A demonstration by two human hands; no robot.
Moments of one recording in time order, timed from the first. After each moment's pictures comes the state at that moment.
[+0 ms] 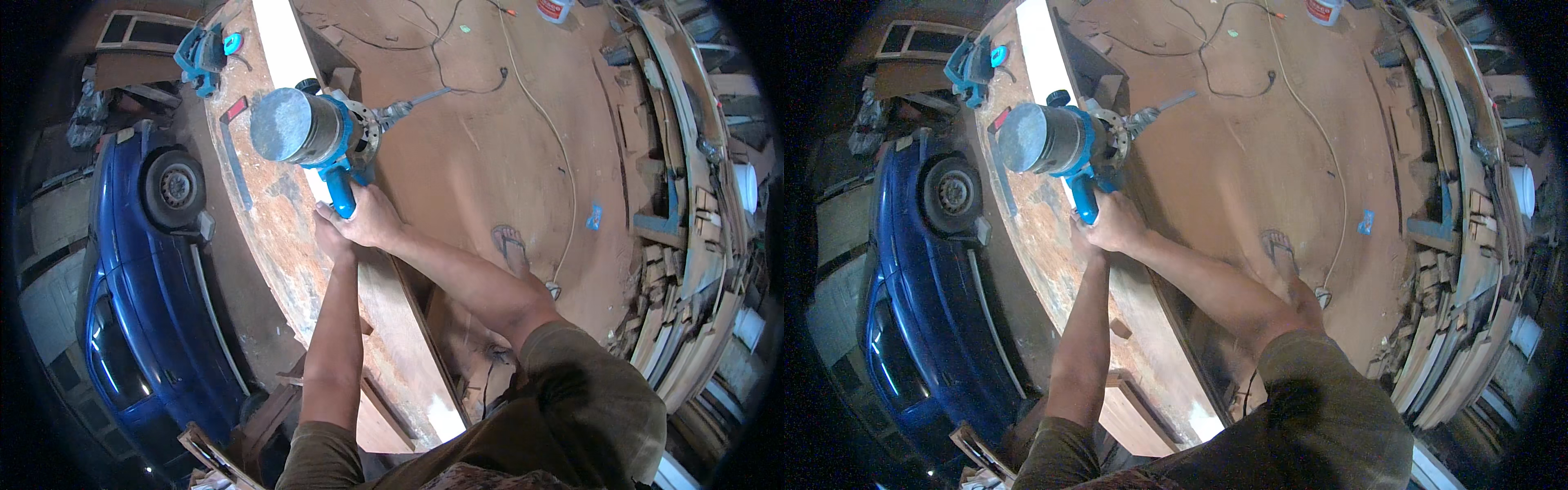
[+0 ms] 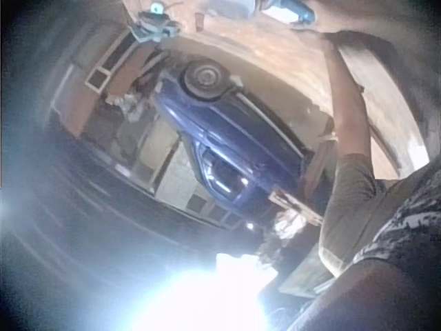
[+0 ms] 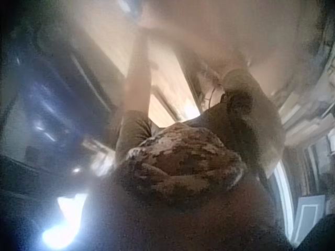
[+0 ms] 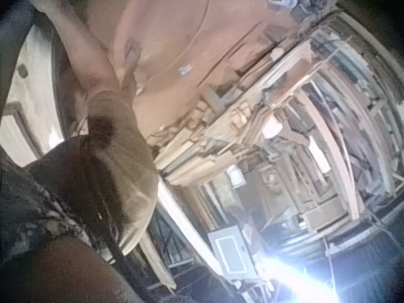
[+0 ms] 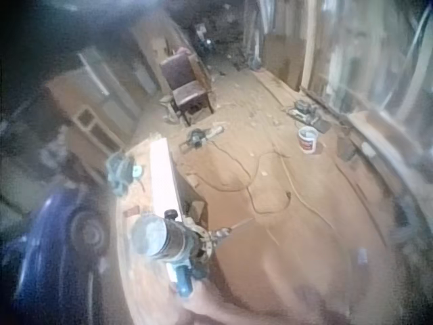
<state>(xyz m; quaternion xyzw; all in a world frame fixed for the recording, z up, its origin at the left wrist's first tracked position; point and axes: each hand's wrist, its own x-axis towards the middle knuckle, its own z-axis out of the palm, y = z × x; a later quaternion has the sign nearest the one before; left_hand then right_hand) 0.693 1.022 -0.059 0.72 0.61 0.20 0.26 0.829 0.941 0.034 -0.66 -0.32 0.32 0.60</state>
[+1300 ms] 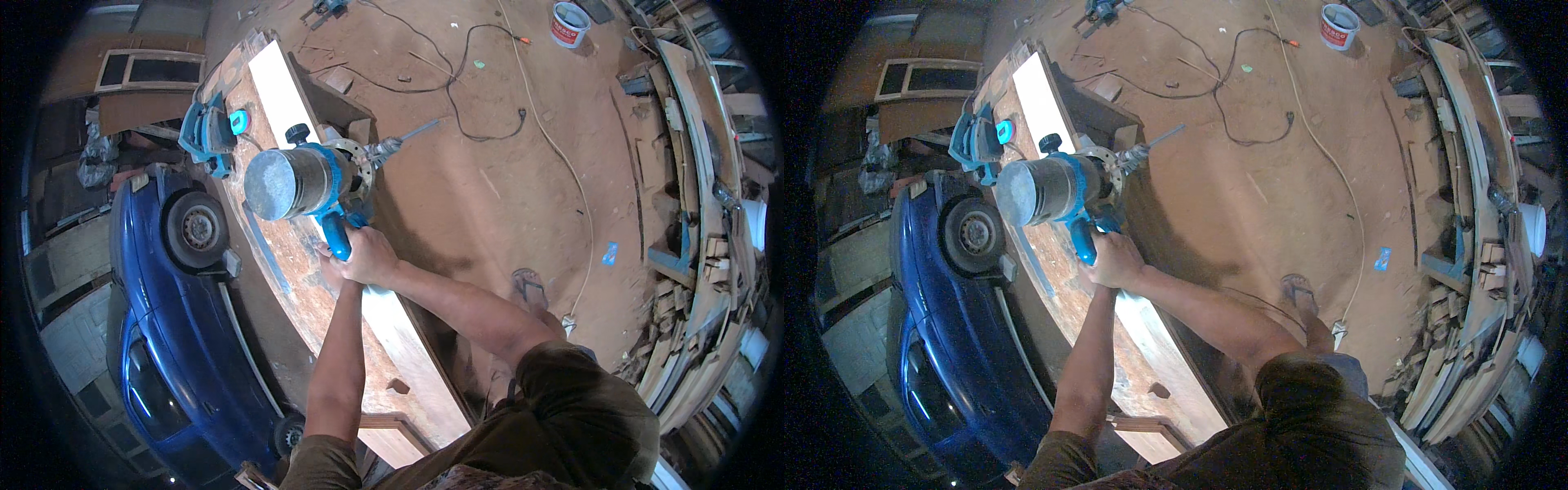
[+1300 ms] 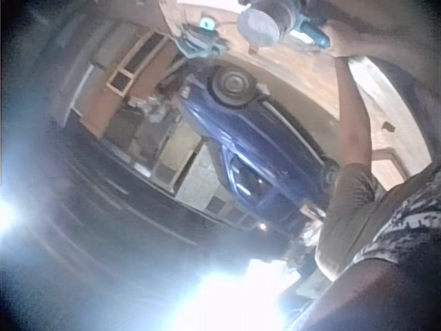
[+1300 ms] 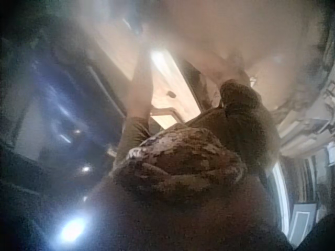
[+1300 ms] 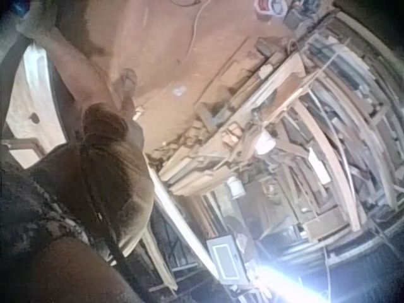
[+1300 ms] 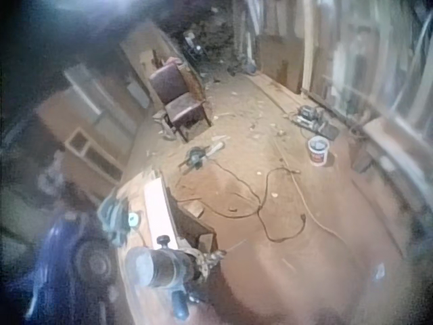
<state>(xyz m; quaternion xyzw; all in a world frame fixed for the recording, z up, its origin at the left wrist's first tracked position) 0.797 1.177 -0.062 0.66 0.69 0.16 0.26 0.937 1.086 0.033 -0.66 -0.33 0.33 0.59</state>
